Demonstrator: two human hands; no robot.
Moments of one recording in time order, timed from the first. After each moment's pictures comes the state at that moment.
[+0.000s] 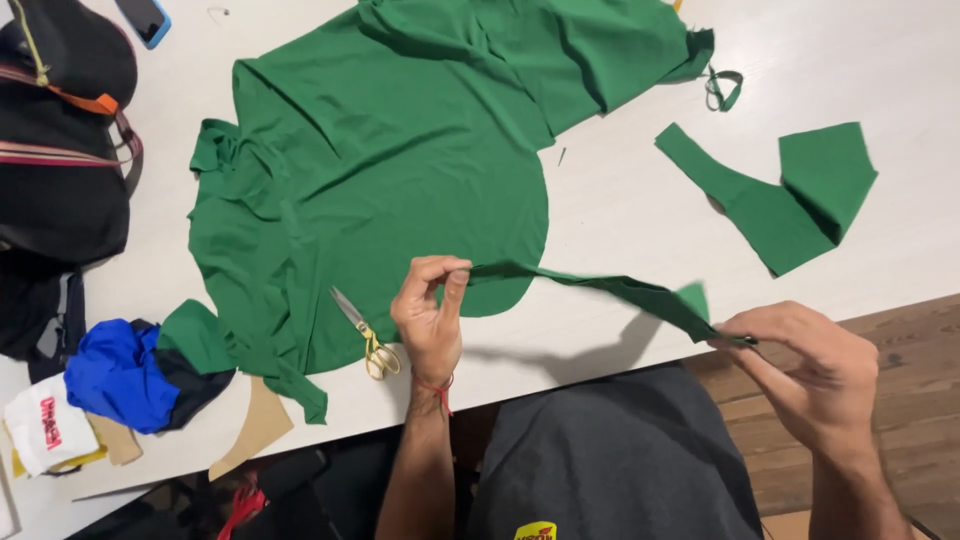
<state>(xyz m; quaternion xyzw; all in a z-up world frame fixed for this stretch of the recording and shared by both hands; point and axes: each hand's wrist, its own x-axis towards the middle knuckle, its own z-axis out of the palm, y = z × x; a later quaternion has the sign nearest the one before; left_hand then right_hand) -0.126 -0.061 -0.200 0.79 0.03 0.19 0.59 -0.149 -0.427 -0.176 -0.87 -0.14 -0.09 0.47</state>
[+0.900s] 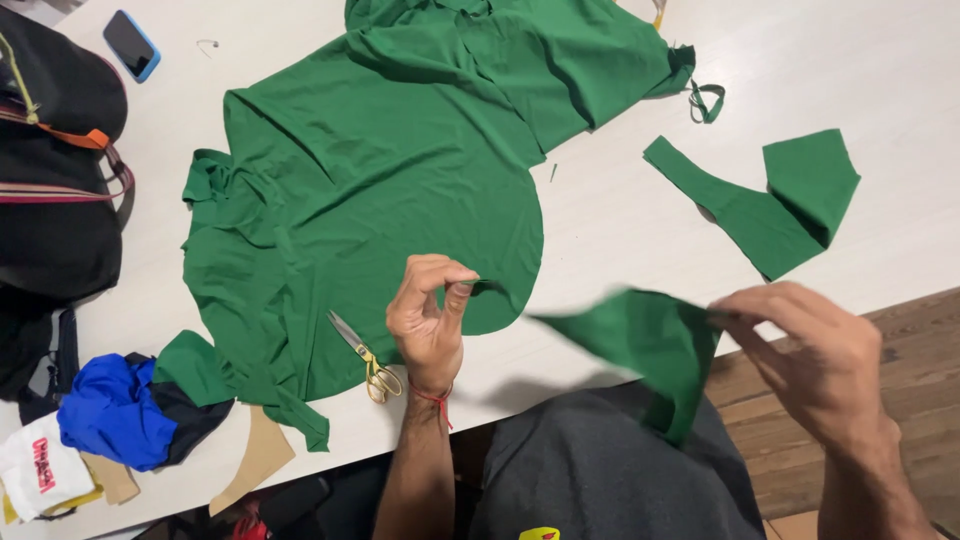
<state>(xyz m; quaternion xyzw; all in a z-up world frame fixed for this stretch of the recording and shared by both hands) -0.099 -0.064 -0.169 0.77 -0.07 0.22 0.59 -0.121 -0.419 -0.155 -0.87 -0.22 -0.05 0.43</state>
